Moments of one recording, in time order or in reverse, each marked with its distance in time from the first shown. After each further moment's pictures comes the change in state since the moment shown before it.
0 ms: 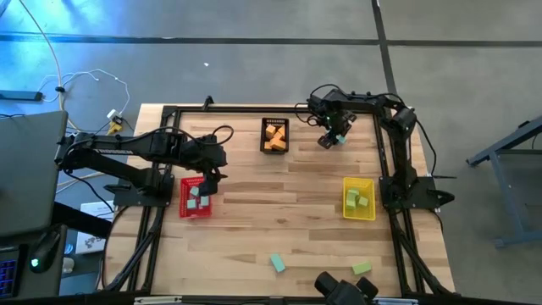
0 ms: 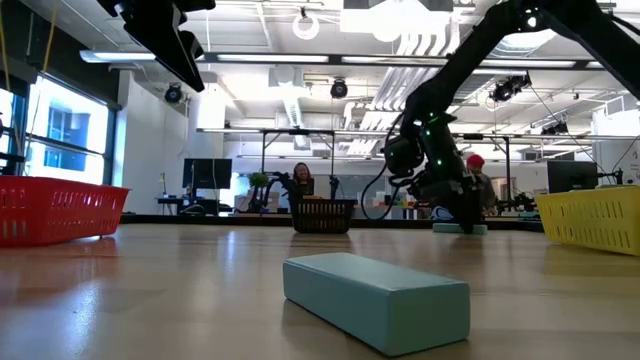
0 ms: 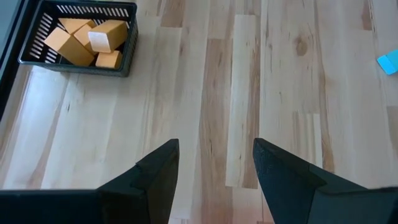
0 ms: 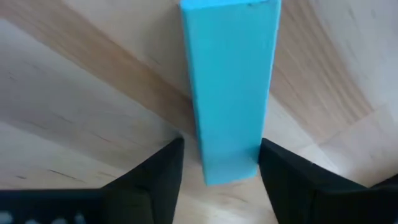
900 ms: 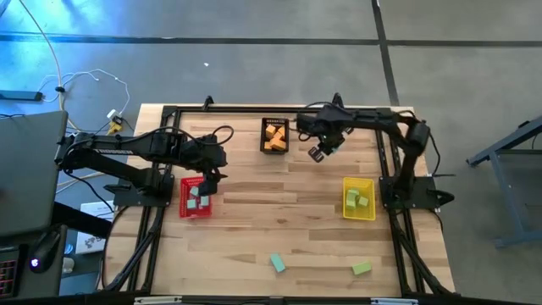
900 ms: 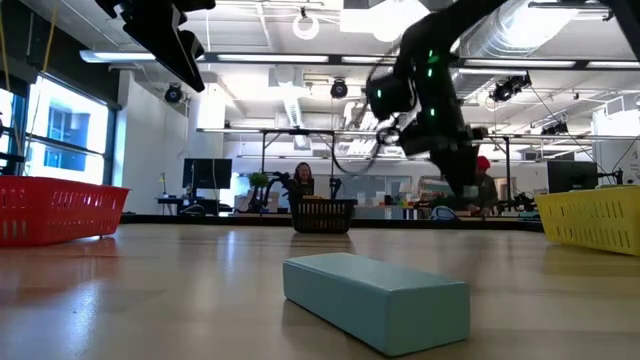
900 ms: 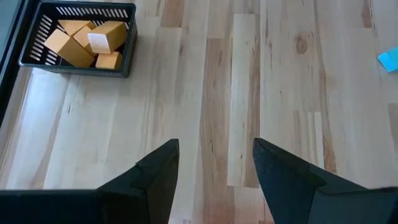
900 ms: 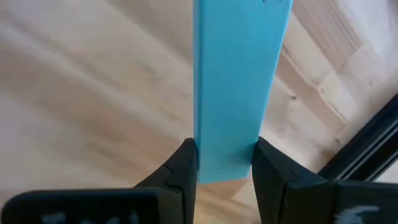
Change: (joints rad) left arm 0.000 0.000 0.000 0.000 0.000 0.015; right arm 0.327 -0.232 -0.009 -0.115 0.063 0.412
